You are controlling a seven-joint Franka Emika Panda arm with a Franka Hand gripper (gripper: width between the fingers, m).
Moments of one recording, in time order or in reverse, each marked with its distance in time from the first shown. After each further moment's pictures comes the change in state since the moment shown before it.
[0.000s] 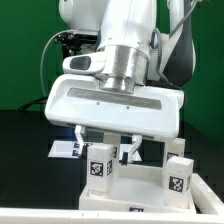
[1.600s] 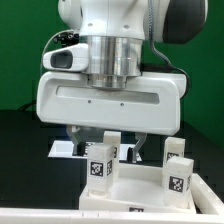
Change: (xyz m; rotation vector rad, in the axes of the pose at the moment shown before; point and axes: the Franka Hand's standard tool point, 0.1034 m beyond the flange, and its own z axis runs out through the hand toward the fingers) arm 0.011 0.001 -0.003 0.052 -0.486 0.125
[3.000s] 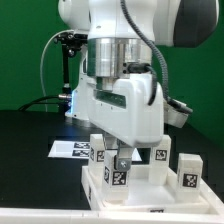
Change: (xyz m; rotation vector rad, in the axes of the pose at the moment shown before) arm 0.018 -0.021 0.003 0.087 0.033 1.098
